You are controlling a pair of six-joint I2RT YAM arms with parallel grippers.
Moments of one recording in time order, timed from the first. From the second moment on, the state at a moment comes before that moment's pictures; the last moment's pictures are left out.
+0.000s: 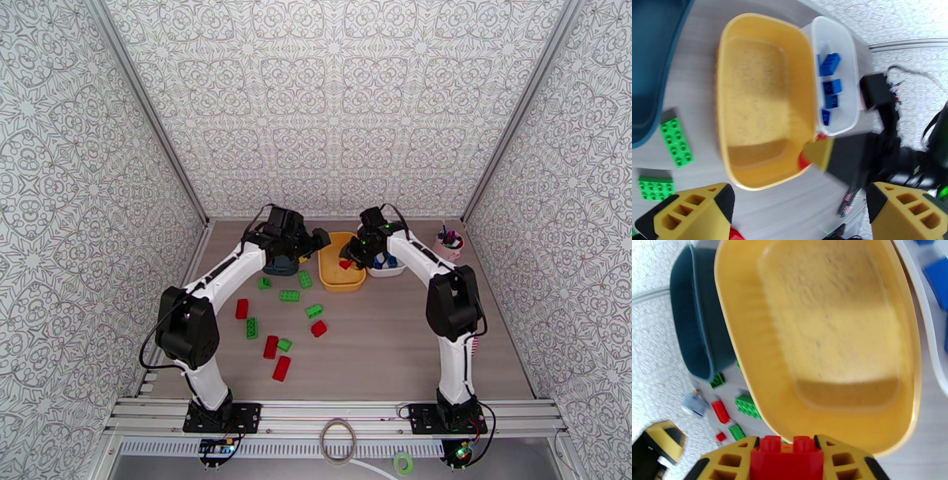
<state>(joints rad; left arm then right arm) -0.39 1.80 1.54 -0.55 0.40 -0.76 0.39 2.11 1.85 -0.82 -0.47 0.84</state>
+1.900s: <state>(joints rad) -0.80 1.87 1.24 -0.81 0.03 -0.28 0.61 1.04 0.79 -0.98 -0.23 0.96</state>
